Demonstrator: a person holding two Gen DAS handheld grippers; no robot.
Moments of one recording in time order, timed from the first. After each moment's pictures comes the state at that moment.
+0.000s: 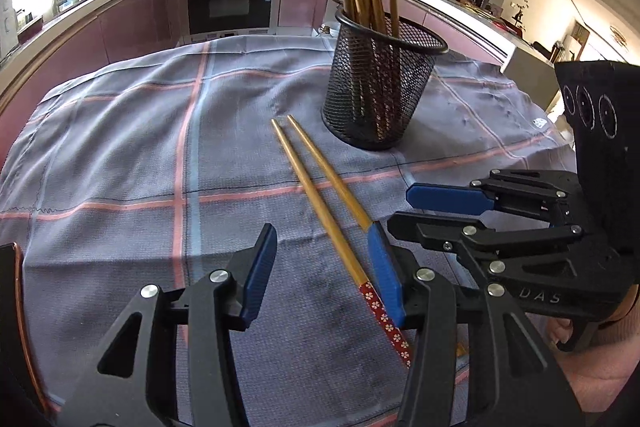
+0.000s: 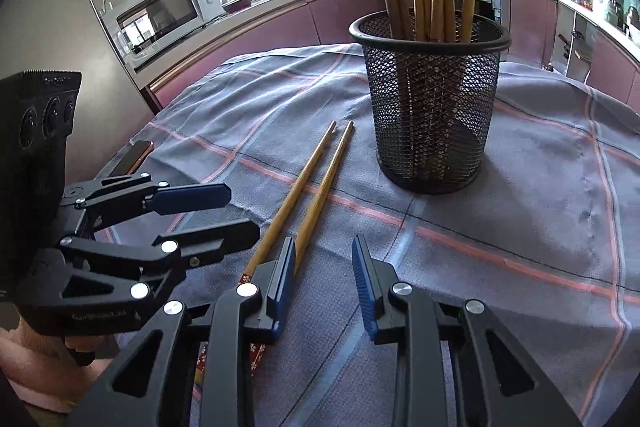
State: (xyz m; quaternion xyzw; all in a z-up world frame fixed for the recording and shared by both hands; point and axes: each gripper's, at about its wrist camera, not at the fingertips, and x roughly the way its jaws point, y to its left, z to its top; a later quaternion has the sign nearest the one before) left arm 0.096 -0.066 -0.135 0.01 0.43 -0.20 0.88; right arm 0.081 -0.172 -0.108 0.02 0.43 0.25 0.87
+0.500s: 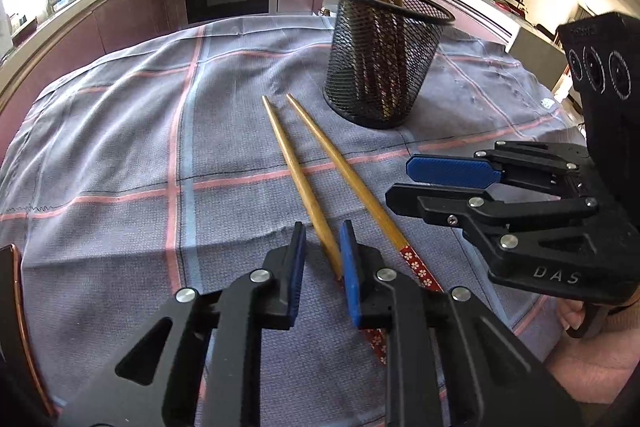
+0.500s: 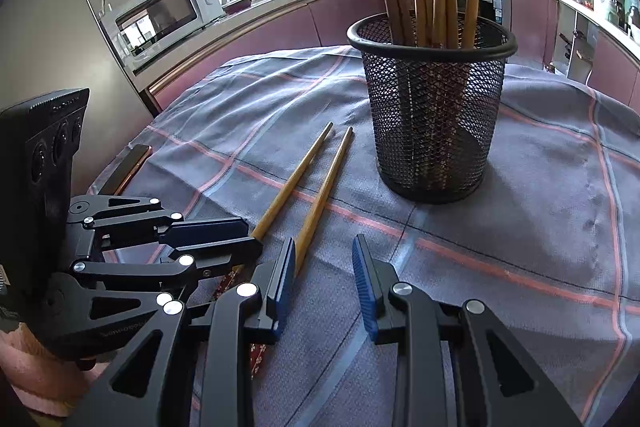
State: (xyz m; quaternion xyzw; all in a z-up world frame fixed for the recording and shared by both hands) left arm 0.100 -0.066 -0.147 0.03 0.45 -0.19 0.87; right arm 0.090 -0.169 -0.108 0.02 0.43 0.26 0.87
